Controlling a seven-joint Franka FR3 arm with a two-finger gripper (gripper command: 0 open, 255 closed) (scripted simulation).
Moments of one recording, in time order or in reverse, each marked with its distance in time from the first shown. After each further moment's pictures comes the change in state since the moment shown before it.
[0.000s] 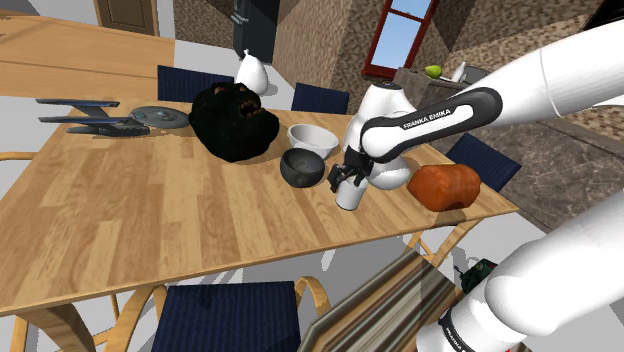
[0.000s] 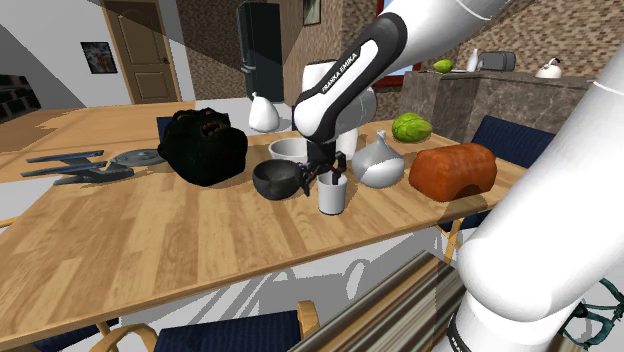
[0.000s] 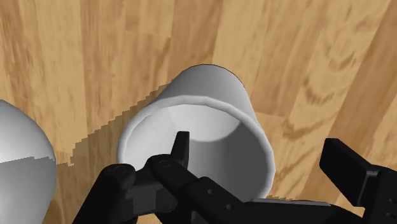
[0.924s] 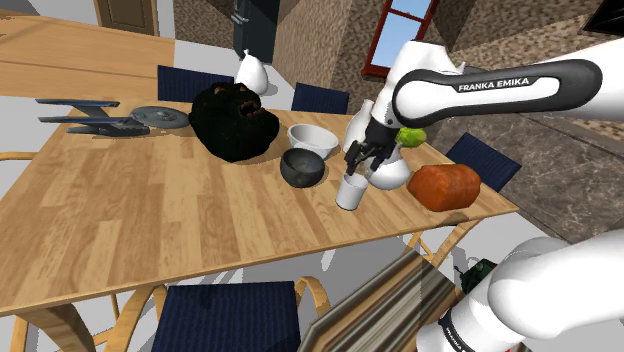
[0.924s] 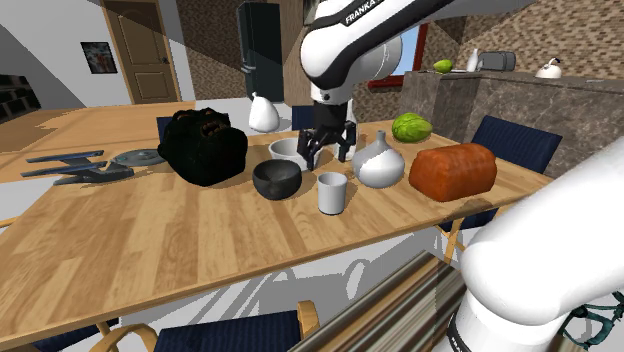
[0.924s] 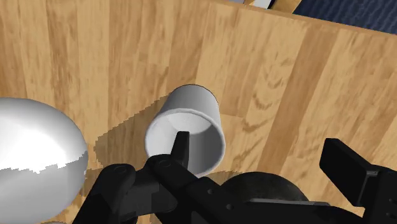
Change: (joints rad) arm 0.052 -0.296 -0.022 0.004 0.107 -0.289 -0.070
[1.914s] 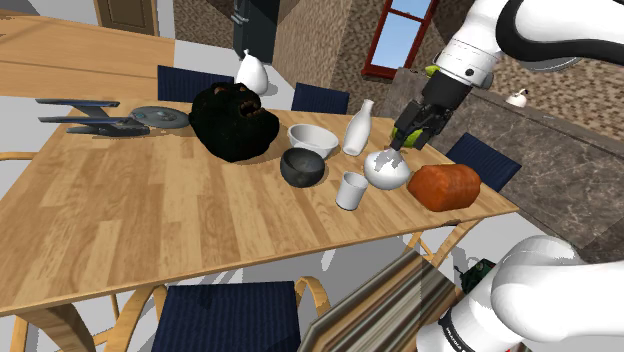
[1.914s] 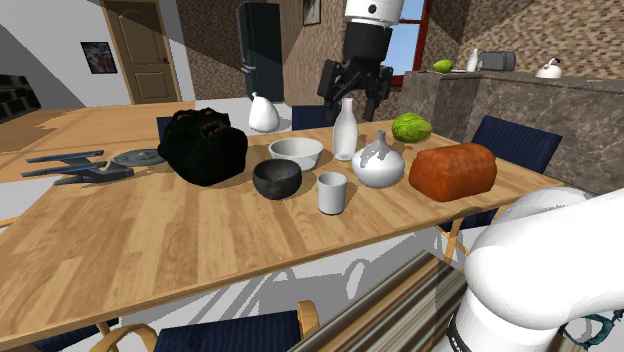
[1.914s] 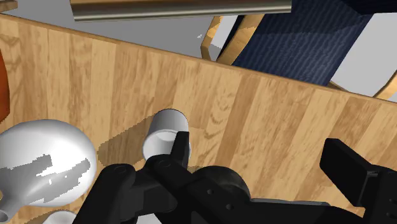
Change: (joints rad) arm 0.061 -0.358 -0.060 0.098 0.096 -0.434 -0.041
